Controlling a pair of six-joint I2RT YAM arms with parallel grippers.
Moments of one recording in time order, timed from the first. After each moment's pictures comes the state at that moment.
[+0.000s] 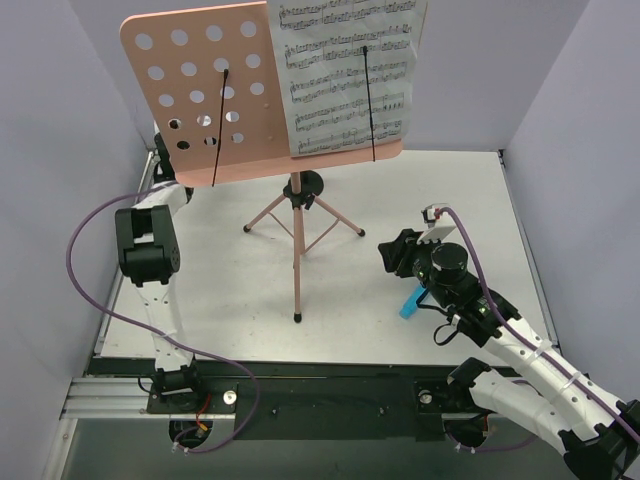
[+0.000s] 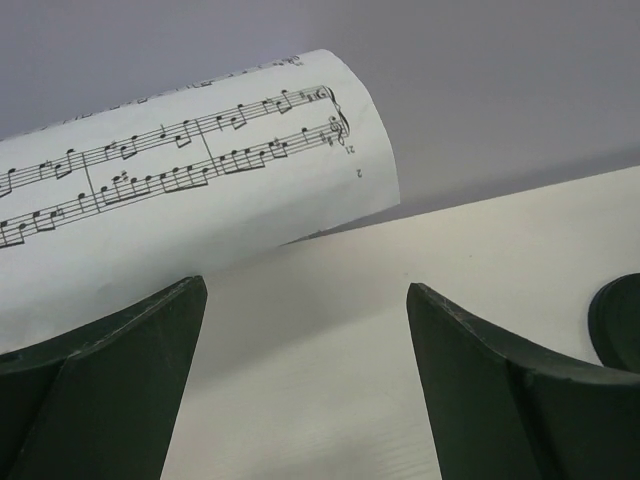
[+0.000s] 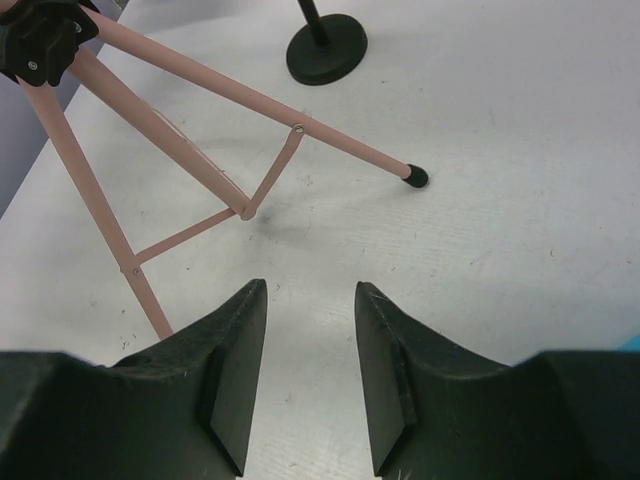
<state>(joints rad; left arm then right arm) 0.10 2.27 1.69 0.50 0.39 -0.01 0.65 0.79 0.66 -0.14 0.23 0.42</state>
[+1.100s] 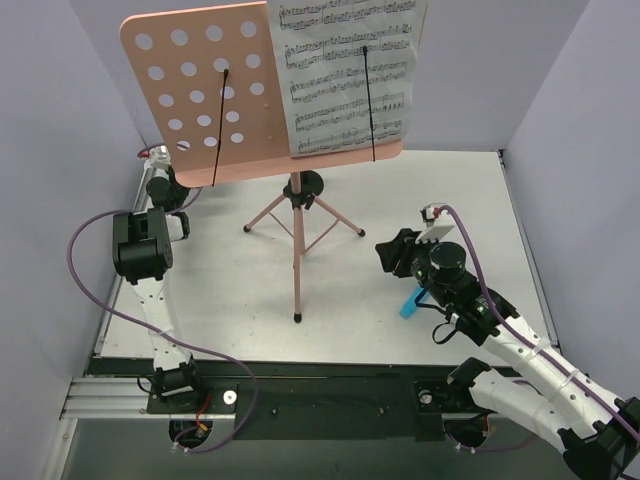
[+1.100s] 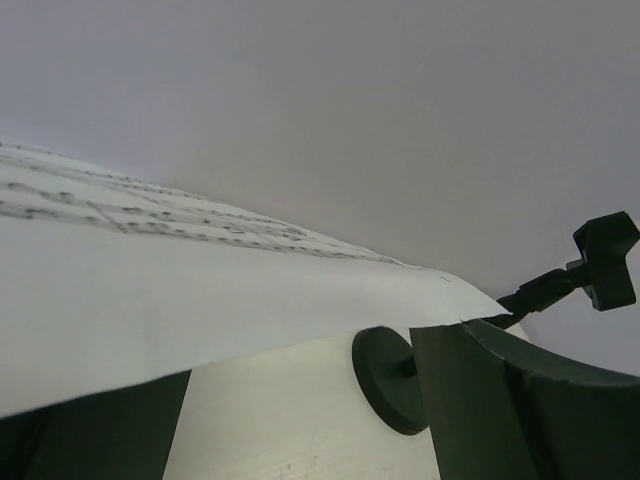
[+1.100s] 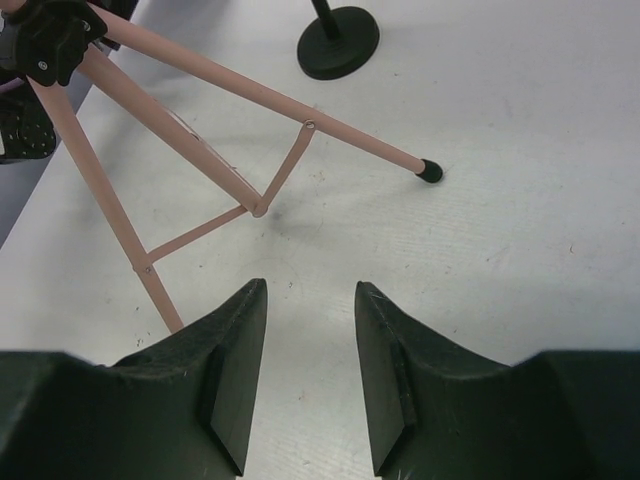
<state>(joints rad) 0.18 2.33 1.37 1.18 0.50 -0.82 0.65 0.81 0.66 -0.14 0.21 0.44</state>
